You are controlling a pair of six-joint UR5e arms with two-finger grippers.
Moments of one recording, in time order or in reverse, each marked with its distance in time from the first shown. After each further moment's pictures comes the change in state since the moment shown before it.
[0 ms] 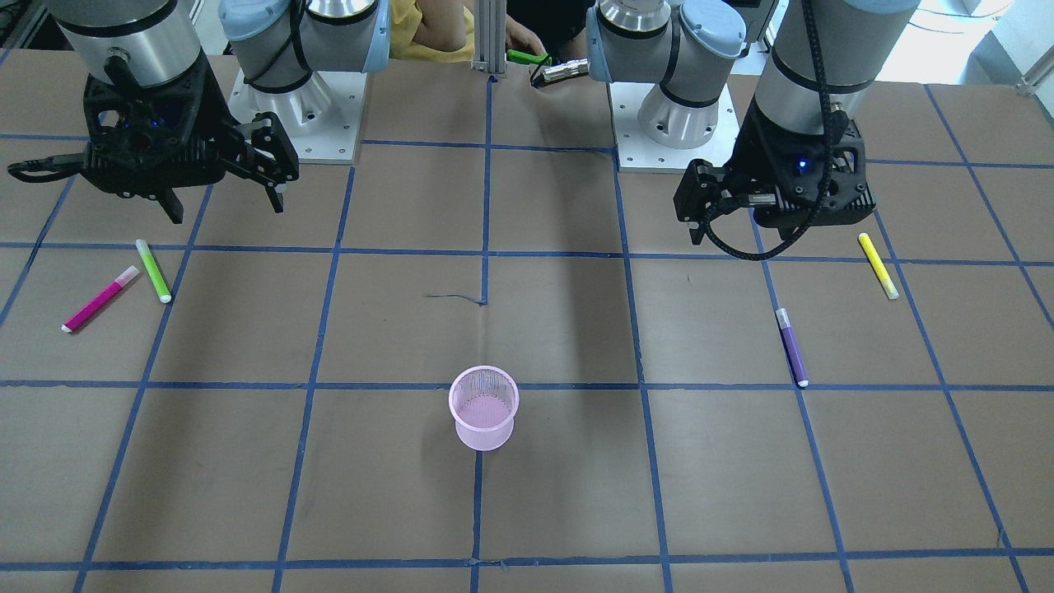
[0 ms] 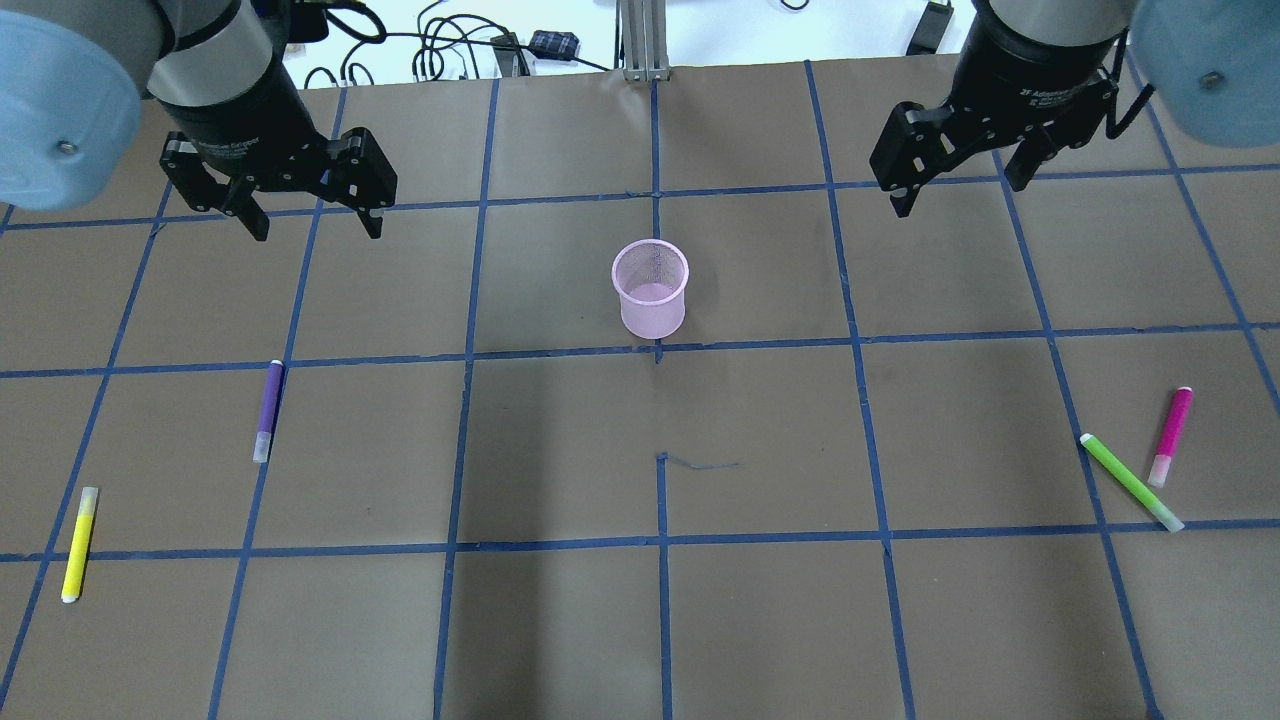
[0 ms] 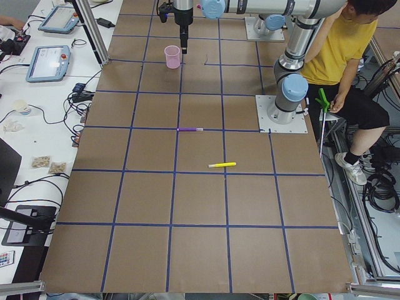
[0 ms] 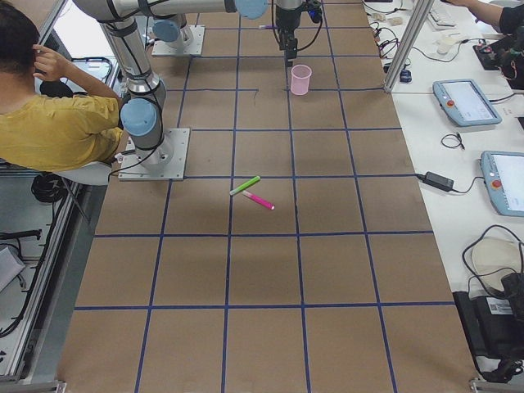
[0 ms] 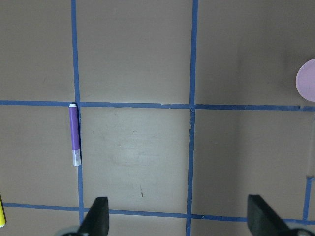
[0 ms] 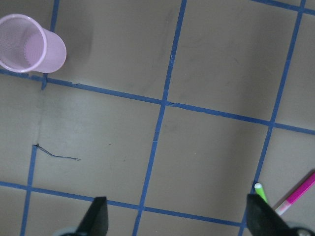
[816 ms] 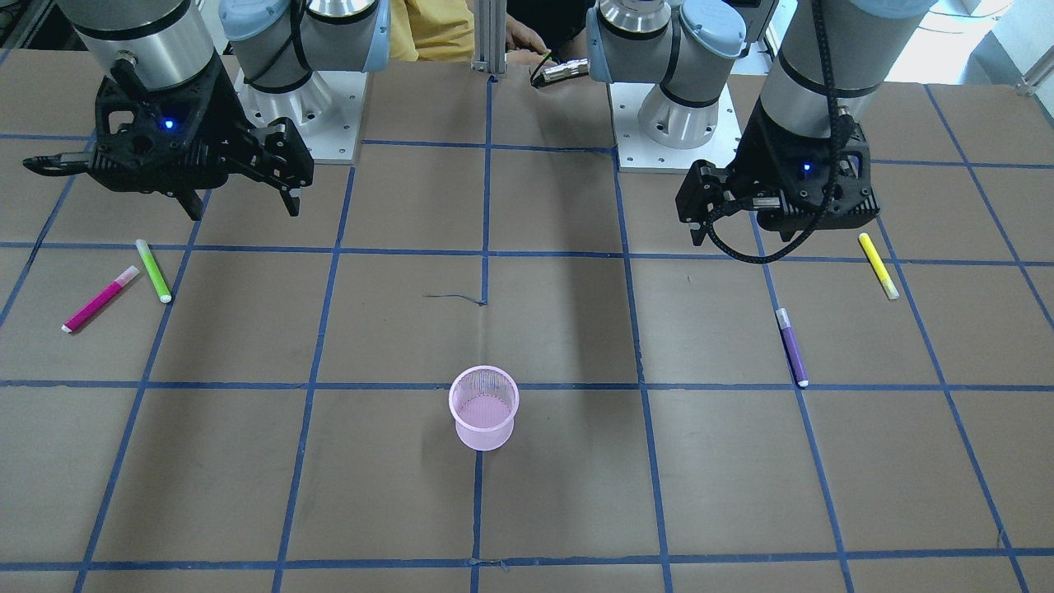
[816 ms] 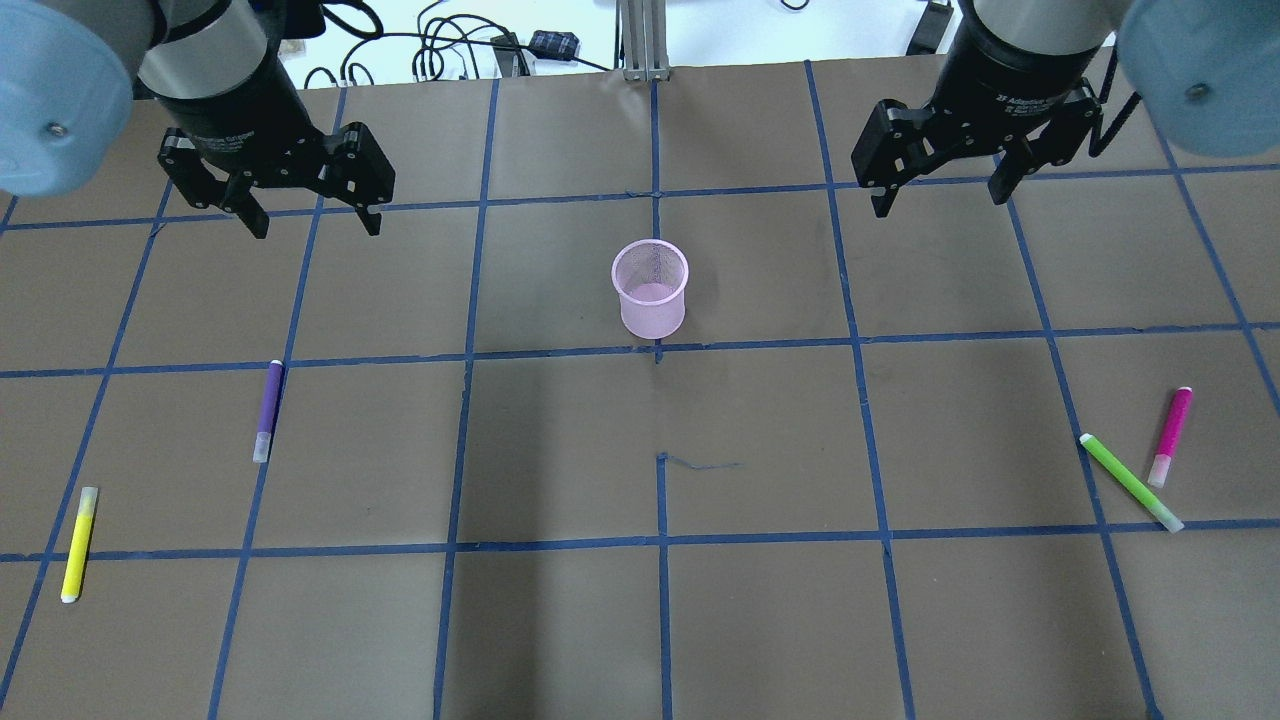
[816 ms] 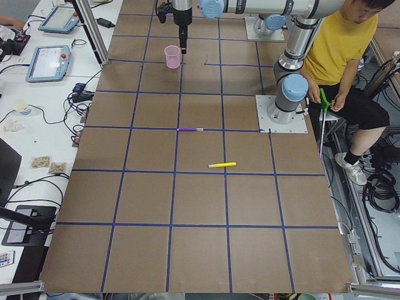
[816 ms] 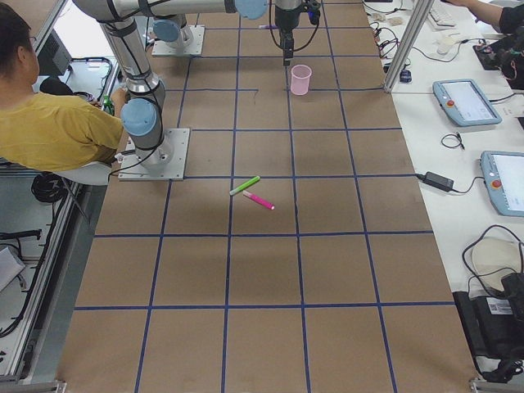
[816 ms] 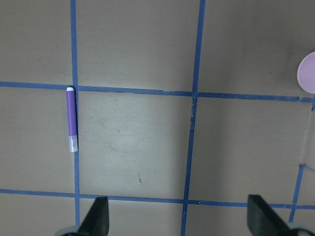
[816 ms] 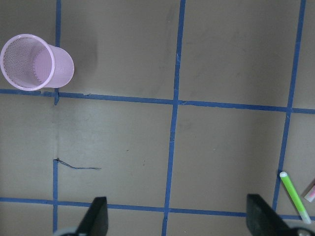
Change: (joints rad) left arm 0.001 -0.008 0.012 -0.009 -0.006 0.005; right arm 0.038 -0.002 0.008 -0.007 0.035 0.215
